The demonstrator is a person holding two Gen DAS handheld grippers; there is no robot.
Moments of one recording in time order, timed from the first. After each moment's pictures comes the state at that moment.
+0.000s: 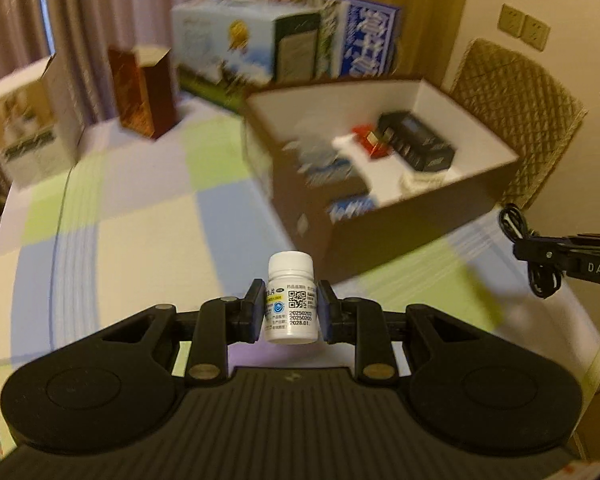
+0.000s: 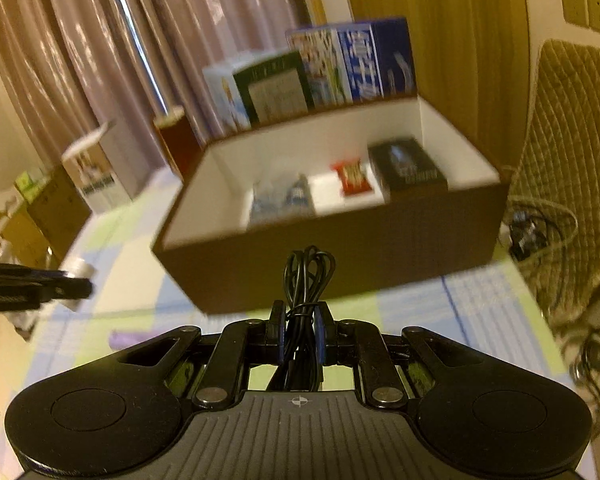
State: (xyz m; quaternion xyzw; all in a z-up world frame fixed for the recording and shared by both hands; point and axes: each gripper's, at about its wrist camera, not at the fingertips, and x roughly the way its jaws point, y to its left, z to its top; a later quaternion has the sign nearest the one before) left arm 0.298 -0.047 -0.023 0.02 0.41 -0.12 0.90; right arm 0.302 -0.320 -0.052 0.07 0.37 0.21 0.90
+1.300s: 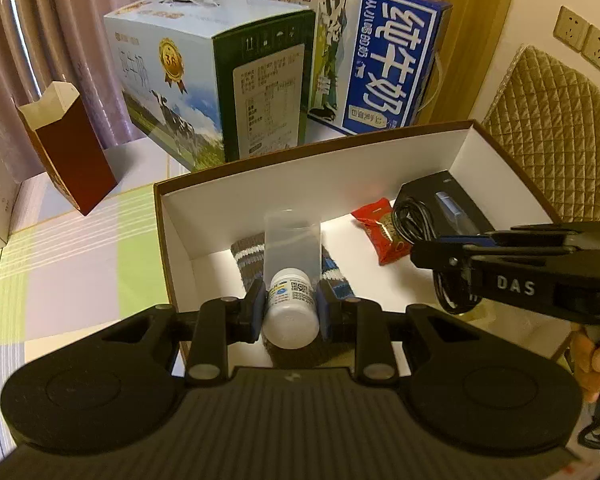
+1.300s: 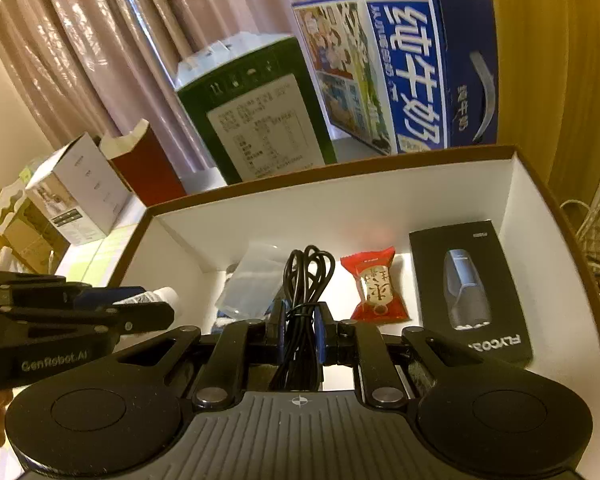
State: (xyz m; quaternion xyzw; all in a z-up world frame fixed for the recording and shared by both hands) left arm 0.503 -0.137 -0.048 0.02 0.45 -0.08 0.89; right arm 0.544 -0.283 -0.085 0.05 0.43 0.27 0.86
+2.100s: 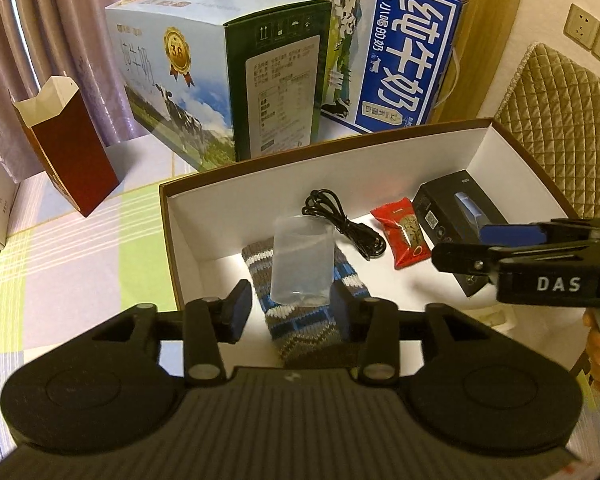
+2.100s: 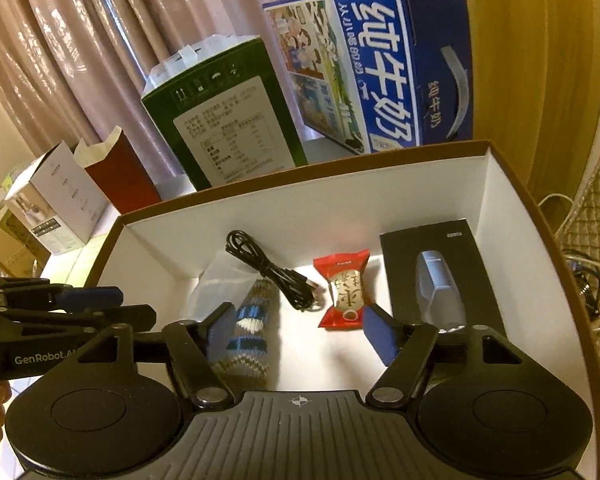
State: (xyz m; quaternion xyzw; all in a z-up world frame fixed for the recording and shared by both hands) left arm 0.516 -0.128 -0.058 0.02 0.45 -0.08 0.89; right arm 0.549 -0.299 -0.083 0.05 0.43 0.24 0.87
